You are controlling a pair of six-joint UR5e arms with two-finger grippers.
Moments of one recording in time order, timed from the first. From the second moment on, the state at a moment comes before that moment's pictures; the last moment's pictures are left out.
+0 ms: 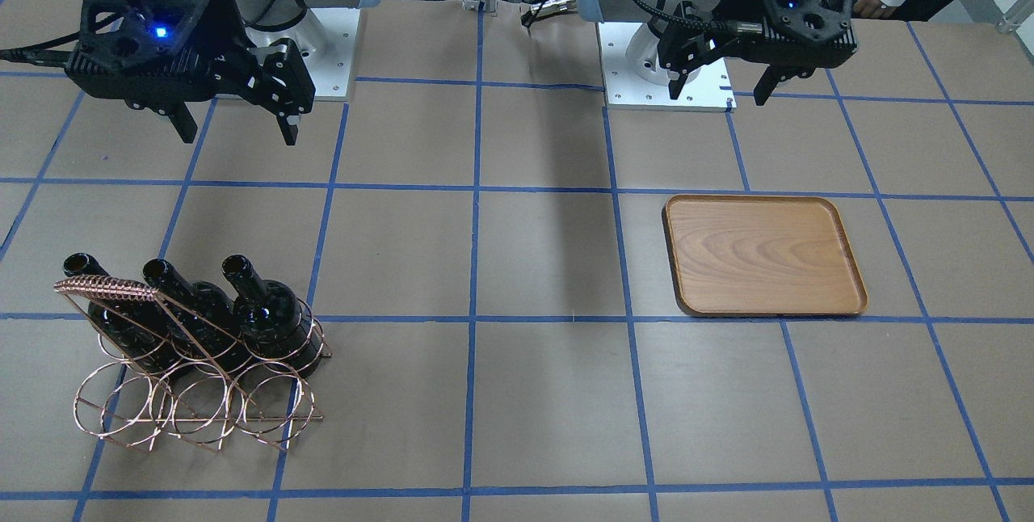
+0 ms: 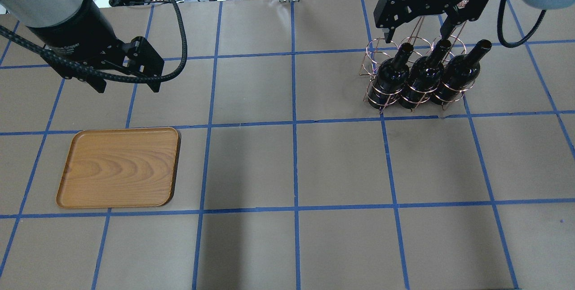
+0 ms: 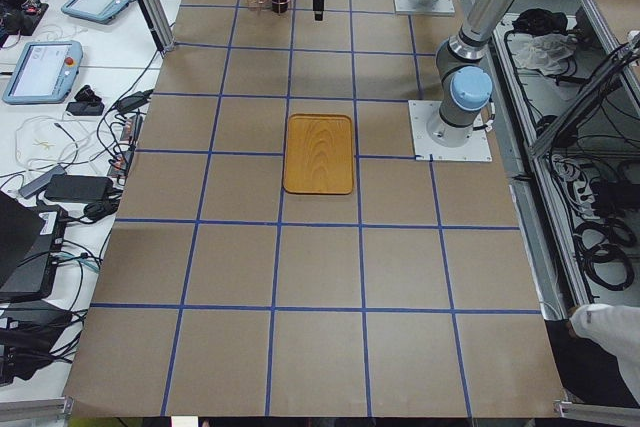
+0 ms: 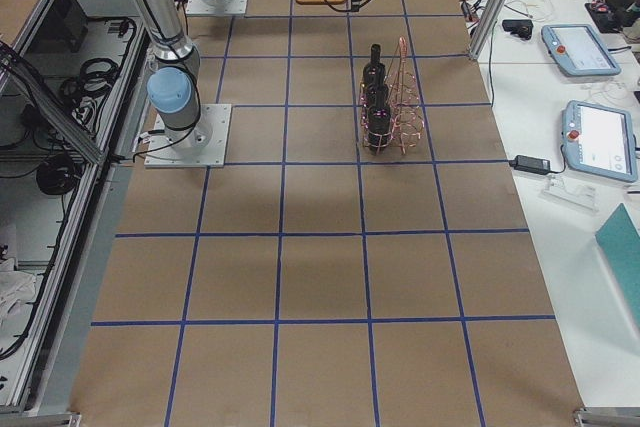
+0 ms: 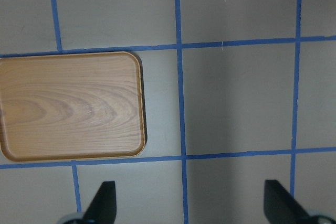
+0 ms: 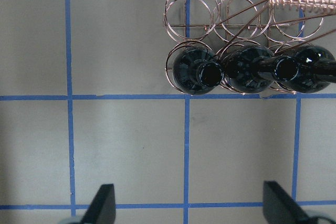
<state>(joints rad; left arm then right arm) -1.54 -1.47 -1.55 -1.70 1.57 0.07 1.63 -1.52 1.41 -1.53 -1.60 0.05</state>
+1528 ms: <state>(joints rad) -1.54 -1.47 -1.55 -1.70 1.57 0.07 1.46 -1.30 1.39 -1.74 -1.55 -0.19</state>
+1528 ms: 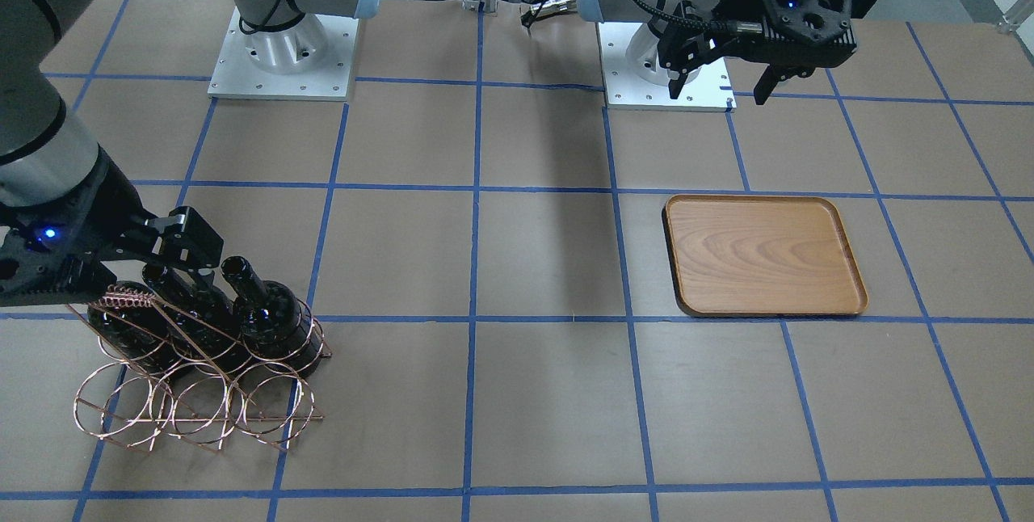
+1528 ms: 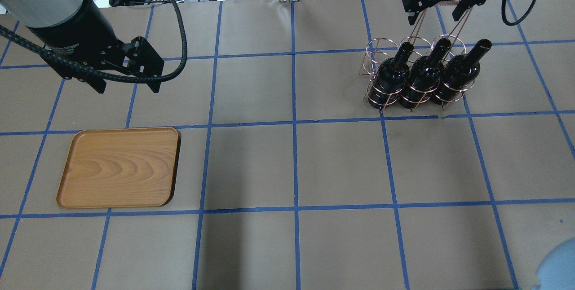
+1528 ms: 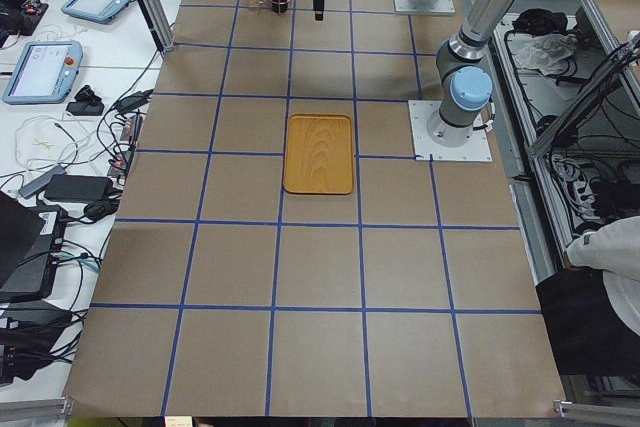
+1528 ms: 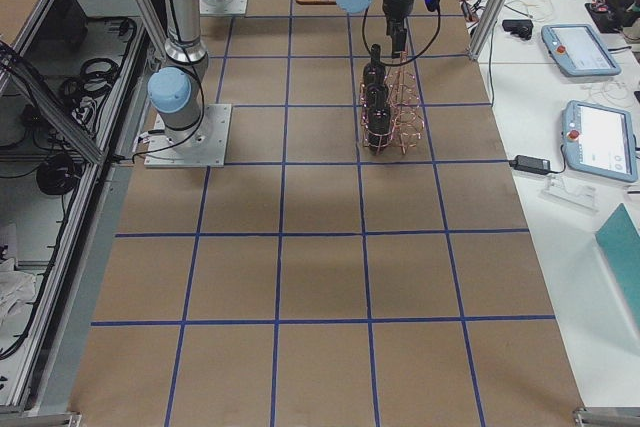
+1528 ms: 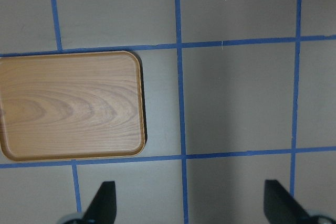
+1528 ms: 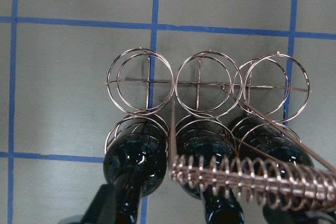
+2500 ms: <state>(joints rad) -1.54 -1.47 -1.55 -1.70 1.57 0.07 1.42 -1.33 1.50 -1.74 -1.56 -0.23</state>
